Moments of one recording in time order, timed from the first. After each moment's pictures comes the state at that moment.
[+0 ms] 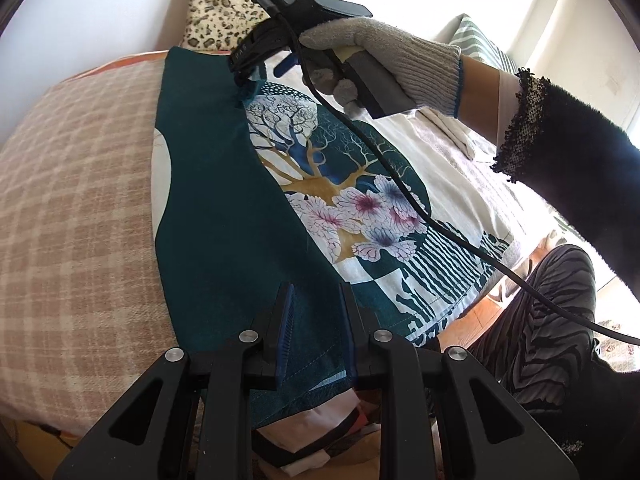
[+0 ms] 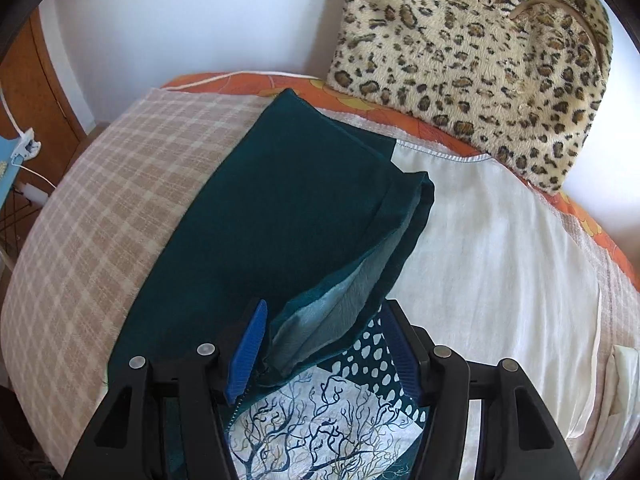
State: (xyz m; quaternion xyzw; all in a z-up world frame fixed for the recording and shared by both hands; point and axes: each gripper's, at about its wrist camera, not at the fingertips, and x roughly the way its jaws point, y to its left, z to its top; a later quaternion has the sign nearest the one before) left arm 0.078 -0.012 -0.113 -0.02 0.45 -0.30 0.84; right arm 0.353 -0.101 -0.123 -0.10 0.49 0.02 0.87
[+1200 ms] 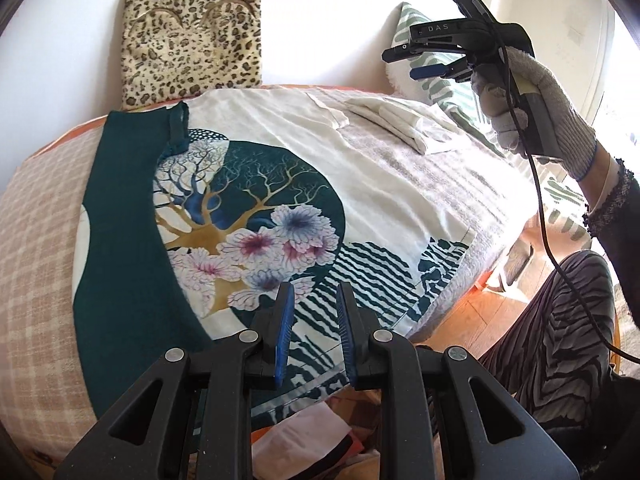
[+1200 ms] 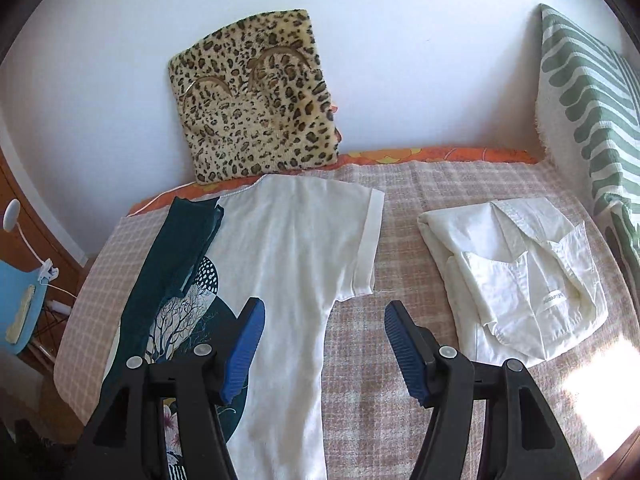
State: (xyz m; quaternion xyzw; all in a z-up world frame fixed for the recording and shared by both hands) left arm 0.040 -0.112 -0.096 0.06 0.39 -0.34 0.85; right arm 0.115 -0.357 -0.011 0.11 0.35 -0.05 0.93
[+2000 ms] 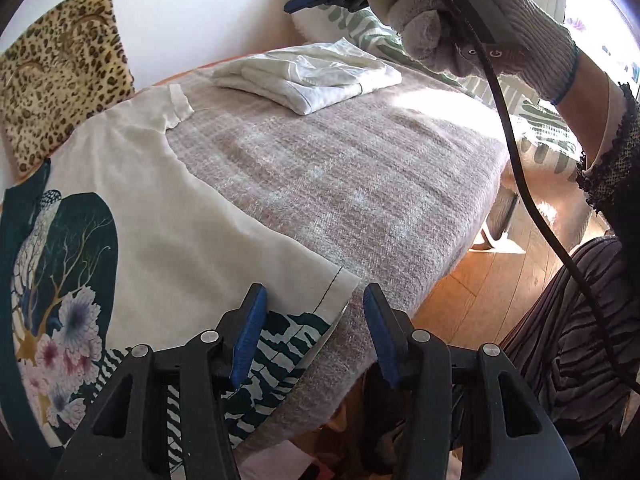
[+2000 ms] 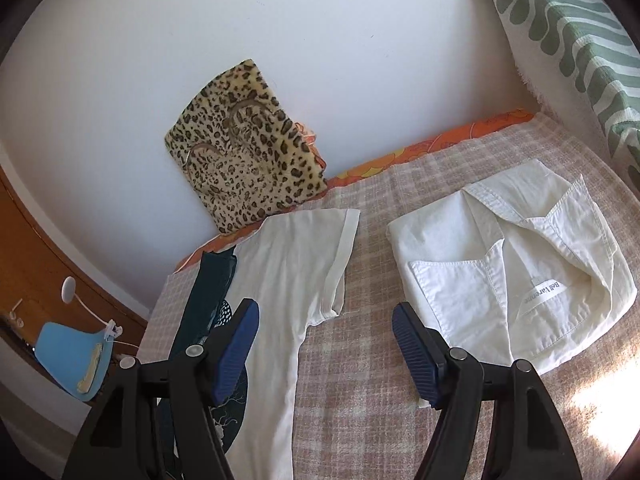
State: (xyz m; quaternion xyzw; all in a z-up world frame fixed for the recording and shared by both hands) left arm 0.027 -0.298 -0.124 0.18 0.40 -0.39 0.81; right arm 0.094 -0.482 -0.026 0.26 0.29 0.04 0.92
